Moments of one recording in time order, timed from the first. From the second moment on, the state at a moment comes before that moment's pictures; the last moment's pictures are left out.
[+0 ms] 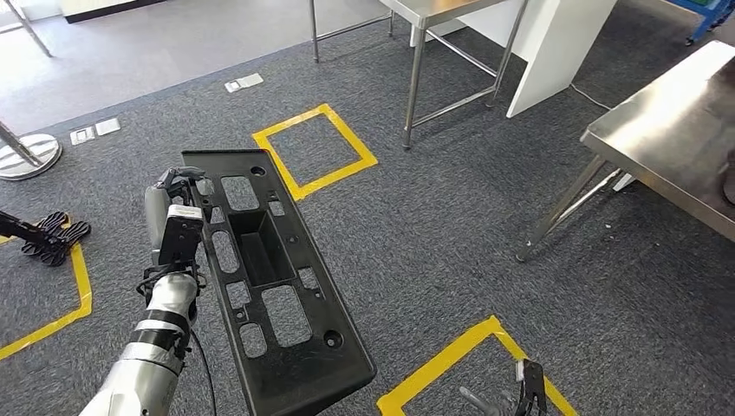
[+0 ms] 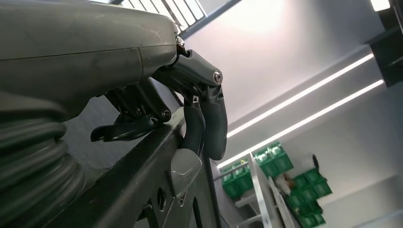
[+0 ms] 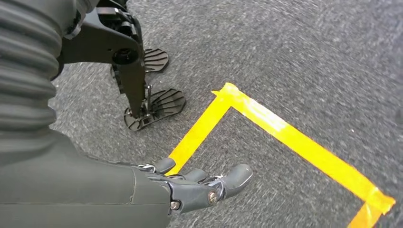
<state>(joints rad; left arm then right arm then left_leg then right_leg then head) -0.43 -0.11 0.06 -1.03 -0.41 0.61 -0.63 -0.21 -0.03 0.02 -0.21 -0.36 -0.15 -0.31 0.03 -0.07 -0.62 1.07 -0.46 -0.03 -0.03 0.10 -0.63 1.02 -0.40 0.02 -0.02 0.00</state>
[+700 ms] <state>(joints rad) -0.45 -0.11 0.04 -1.03 -0.41 0.61 -0.63 -0.21 -0.03 0.01 -0.22 -0.36 -0.15 -0.31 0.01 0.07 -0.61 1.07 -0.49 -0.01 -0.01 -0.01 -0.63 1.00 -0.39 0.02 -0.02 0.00</state>
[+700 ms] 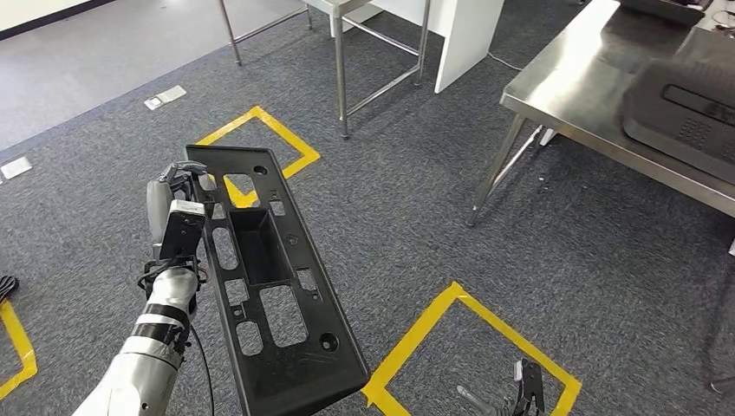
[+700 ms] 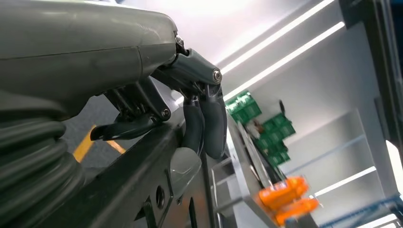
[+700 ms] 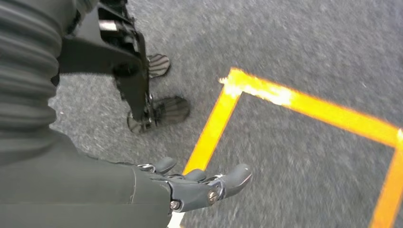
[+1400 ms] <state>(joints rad) -0.44 -0.10 0.04 -1.03 -0.41 0.61 -0.63 -0.20 -0.03 0.01 -0.22 -0.36 -0.15 -0.31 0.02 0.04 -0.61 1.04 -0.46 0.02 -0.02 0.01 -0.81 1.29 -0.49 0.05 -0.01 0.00</state>
